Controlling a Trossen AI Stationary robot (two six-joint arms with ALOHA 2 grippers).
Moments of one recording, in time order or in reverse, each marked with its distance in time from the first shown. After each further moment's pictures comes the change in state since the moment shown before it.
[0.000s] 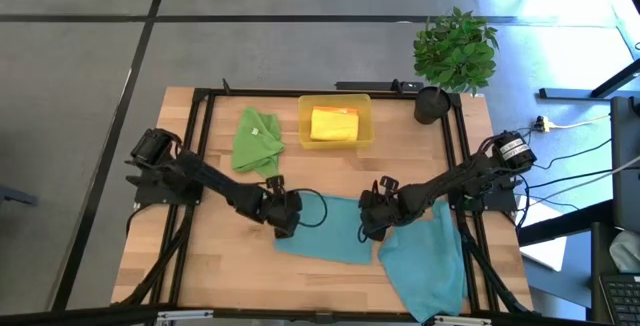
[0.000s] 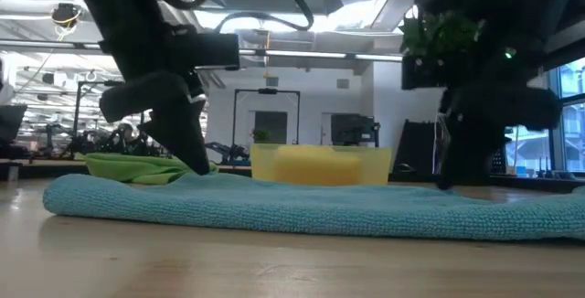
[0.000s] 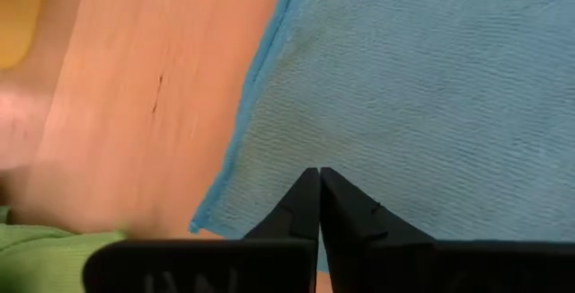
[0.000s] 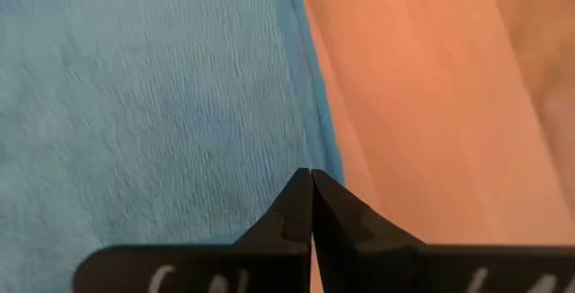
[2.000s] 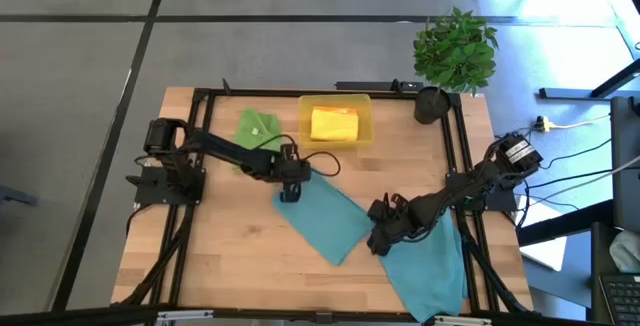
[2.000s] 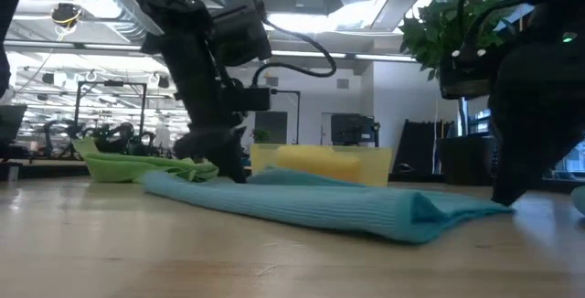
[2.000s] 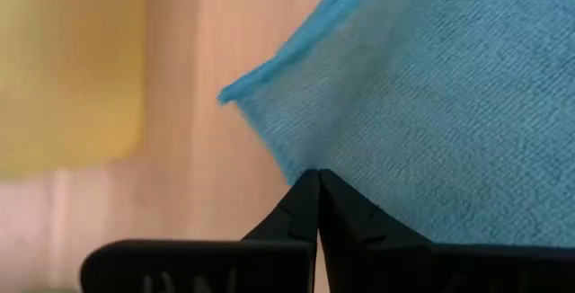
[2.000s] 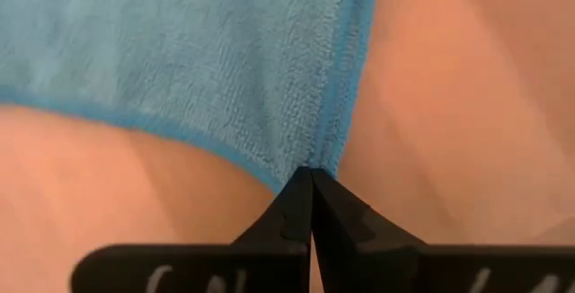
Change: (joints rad) left arm 0.378 0.037 -0.045 0.181 0.120 0.580; right arm 0.150 -0.002 -0.085 0.087 -0.128 0.377
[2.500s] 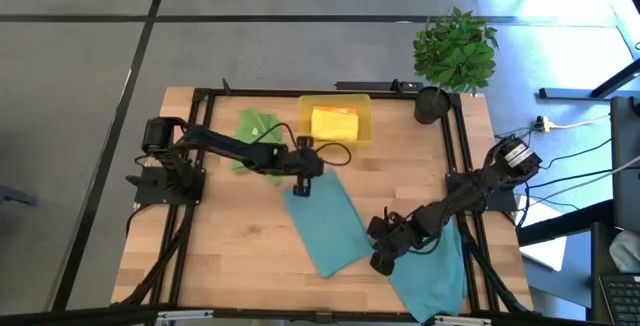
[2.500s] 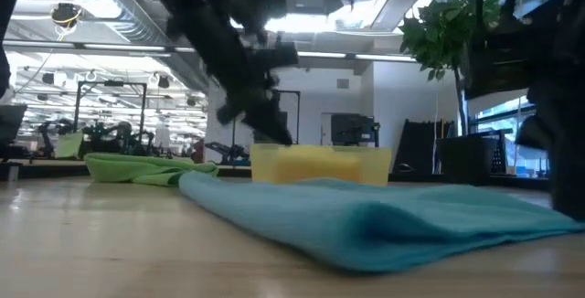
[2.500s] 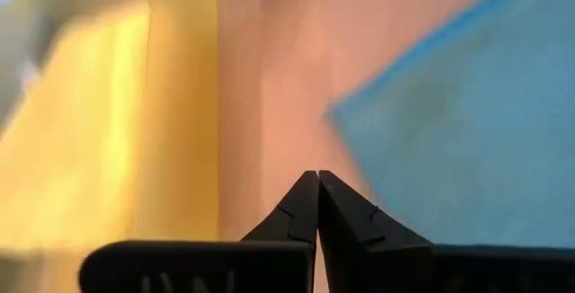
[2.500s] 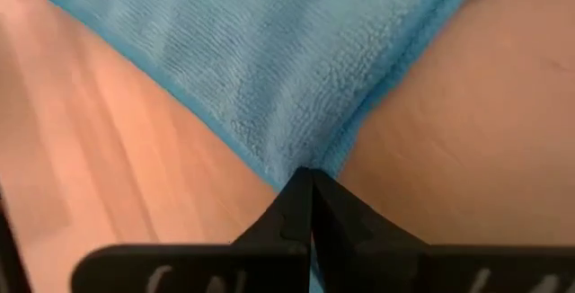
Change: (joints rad) left arm 0.010 -0.028 0.081 0.160 0.046 0.183; right arm 0.077 0.000 0.015 0.174 -0.113 0.030
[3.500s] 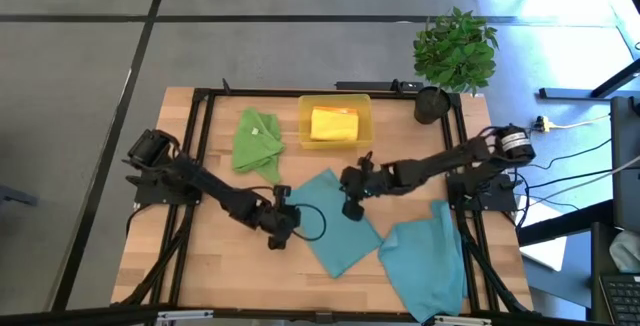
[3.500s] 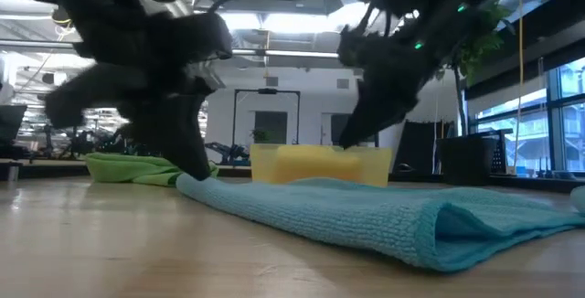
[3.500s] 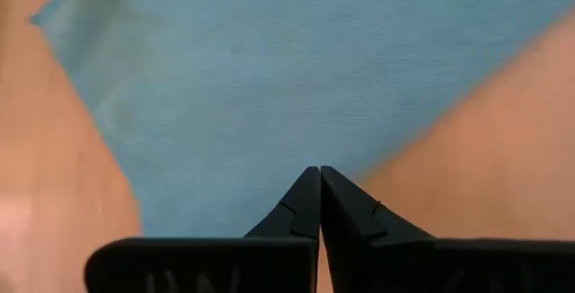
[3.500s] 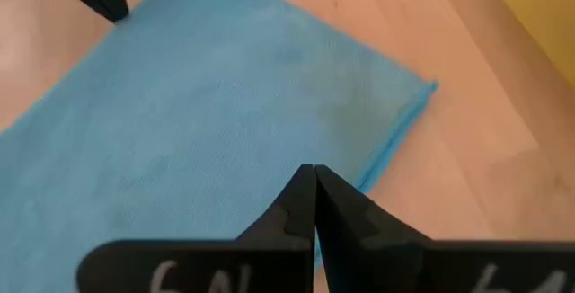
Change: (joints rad) left arm -0.447 -0.023 -0.109 -0.142 -0.113 -0.515; right arm -0.470 -0.025 0.065 0.164 0.087 -0.689
